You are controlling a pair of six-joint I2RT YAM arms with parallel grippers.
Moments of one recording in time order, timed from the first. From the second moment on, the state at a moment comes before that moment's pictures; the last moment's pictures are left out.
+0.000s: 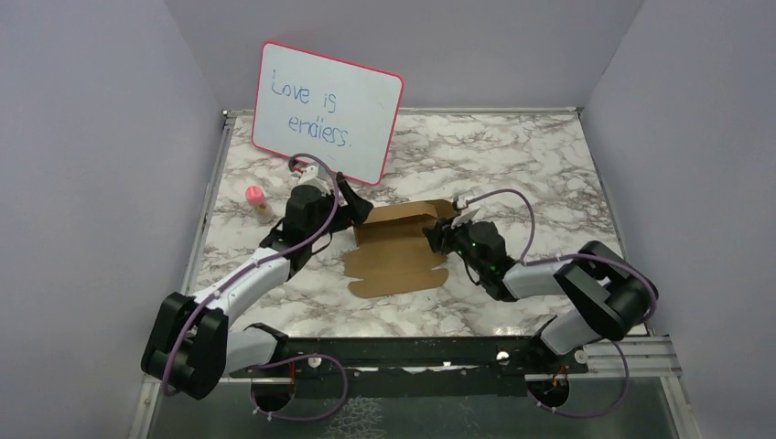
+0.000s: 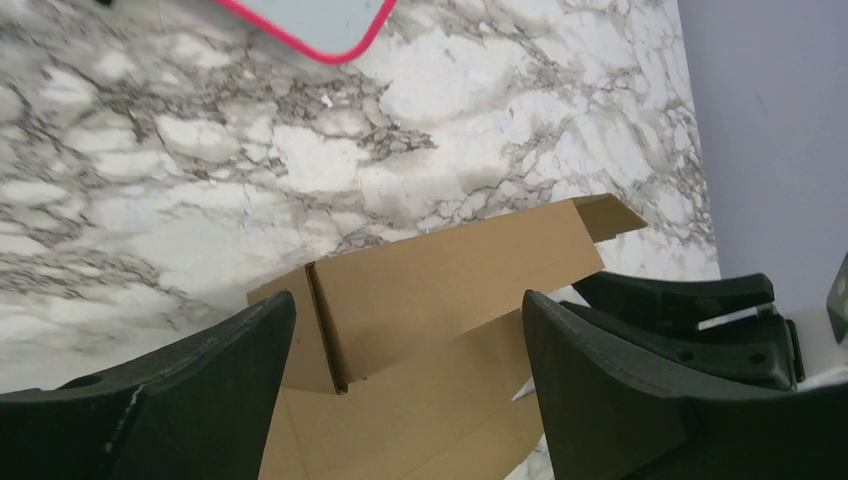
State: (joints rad) left arm -0.42 1.22 0.56 0.26 0.11 -0.73; right arm 0.68 1.57 0.39 0.97 0.10 0.20
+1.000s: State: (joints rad) left arm -0.72 1.36 1.07 -0.37 -0.13 -0.24; right arm 0.41 1.38 0.53 0.50 -0.03 0.11
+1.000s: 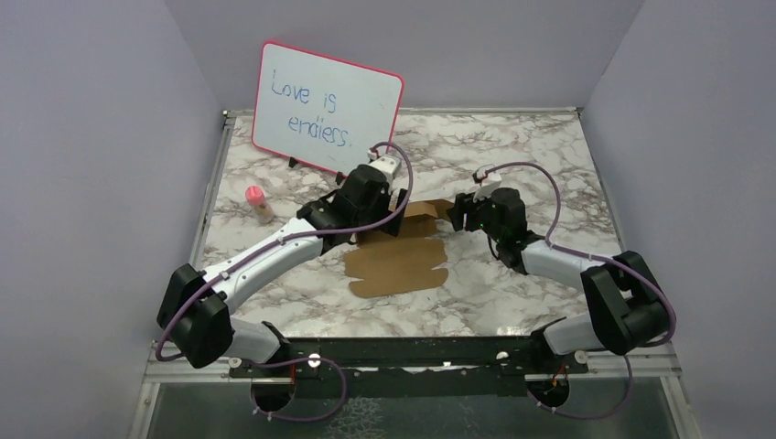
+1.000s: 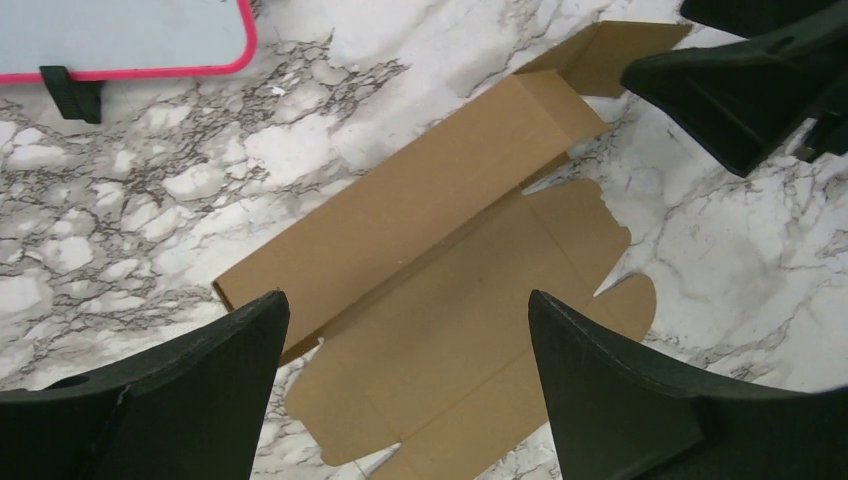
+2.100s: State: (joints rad) left arm -1.04 1.61 0.72 0.28 -0.55 -0.42; right arm 0.41 1.37 0.48 0.52 -0.29 0.16
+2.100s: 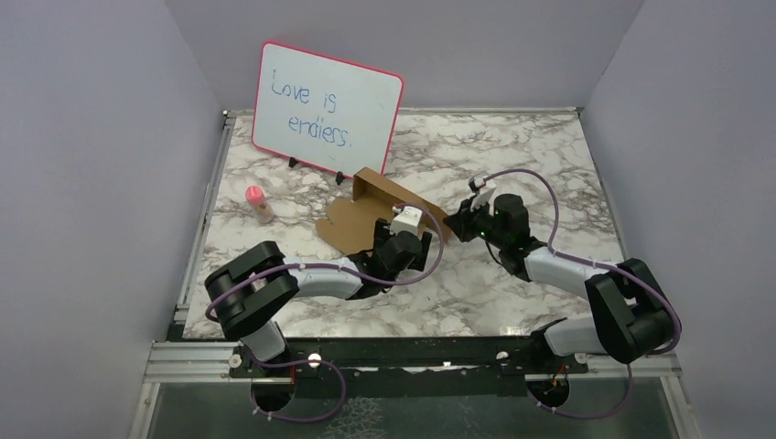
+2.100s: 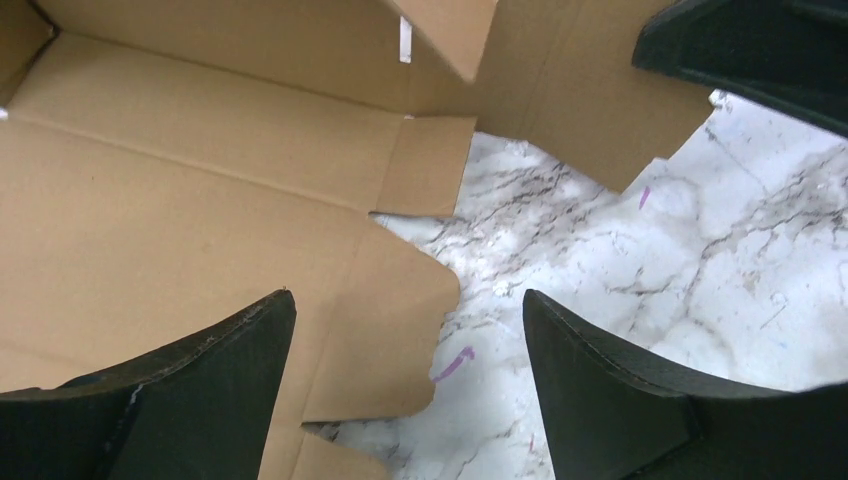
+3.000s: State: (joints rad) left arm -0.98 1.82 0.72 0.68 -0.69 -0.14; right arm 0.43 1.35 0.48 0.53 -0.33 0.15
